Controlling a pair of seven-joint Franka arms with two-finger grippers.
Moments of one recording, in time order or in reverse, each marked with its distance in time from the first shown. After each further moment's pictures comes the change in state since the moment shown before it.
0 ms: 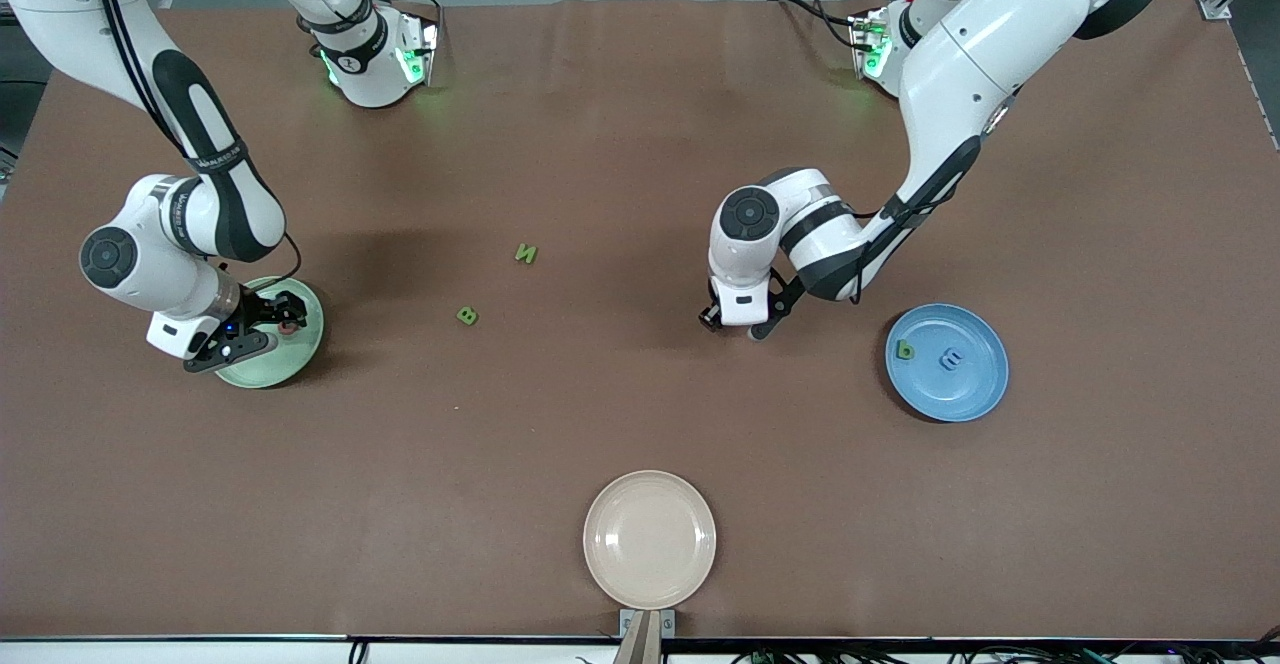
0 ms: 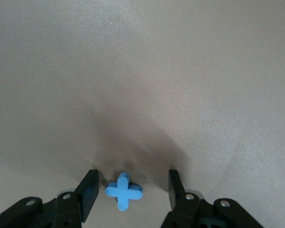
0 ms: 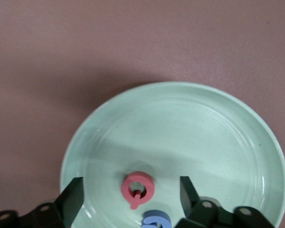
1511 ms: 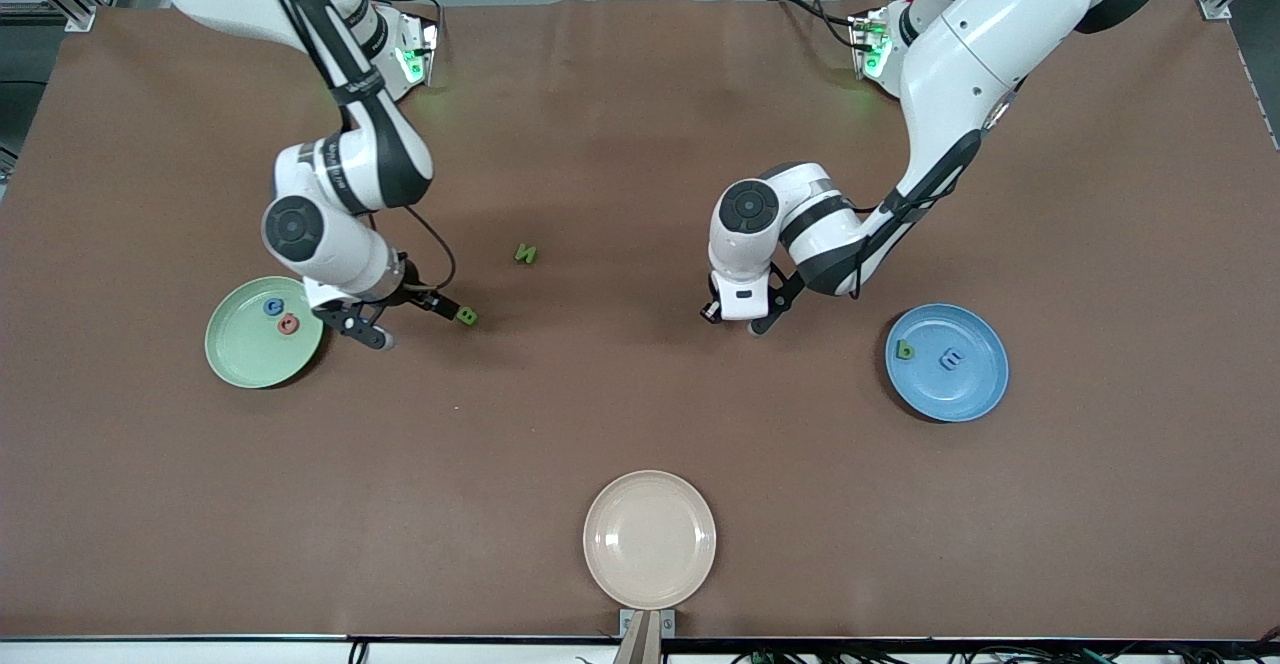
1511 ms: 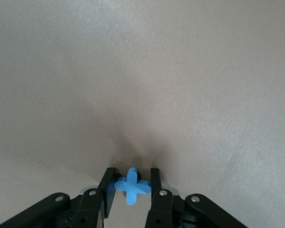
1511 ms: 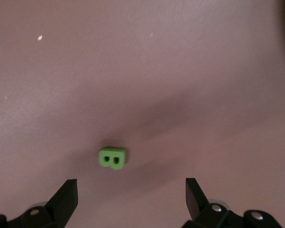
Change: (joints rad) left arm 0.007 -0.019 -0.001 -0.016 0.002 0.005 -0.014; right arm 0.470 -0.080 0.015 -0.022 0.154 -0.062 1.254
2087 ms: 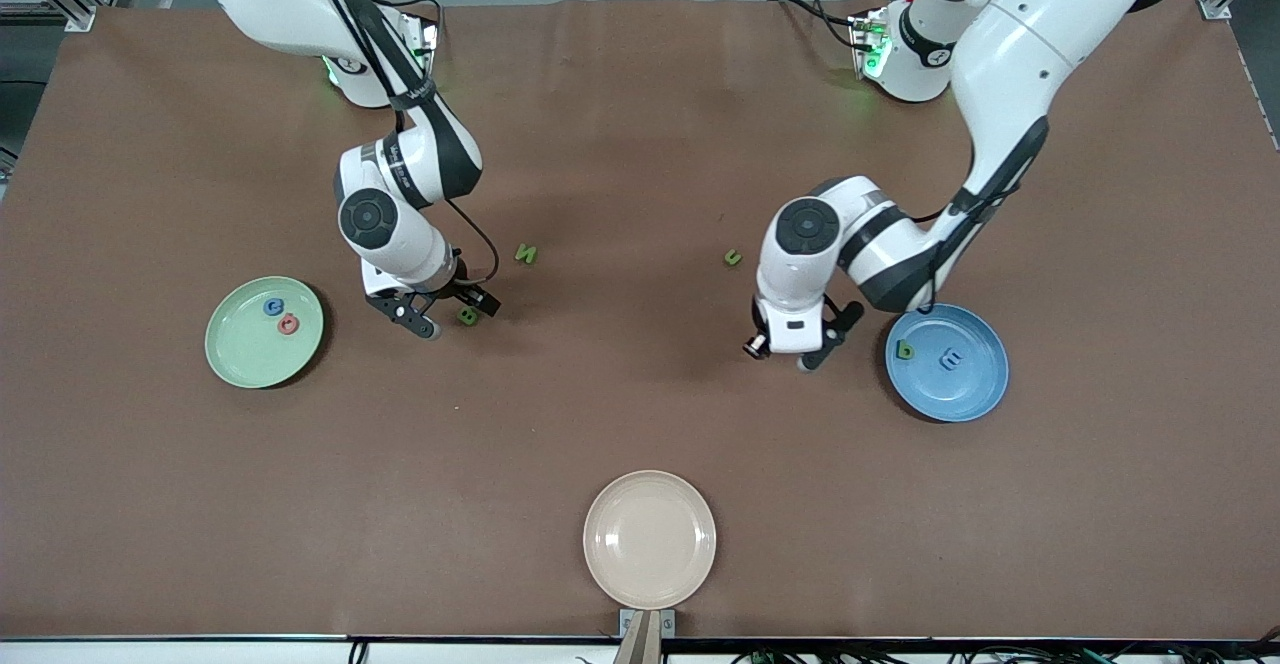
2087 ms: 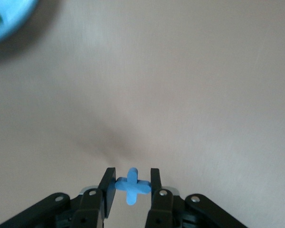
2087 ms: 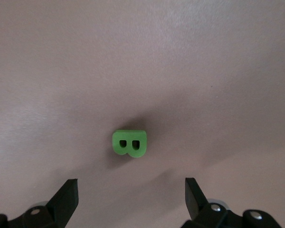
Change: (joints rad) left arm 0.128 -0.083 0.005 0.043 0.008 -0.023 0.200; right arm 0.088 0.090 -0.003 -0.021 0.000 0.121 0.111
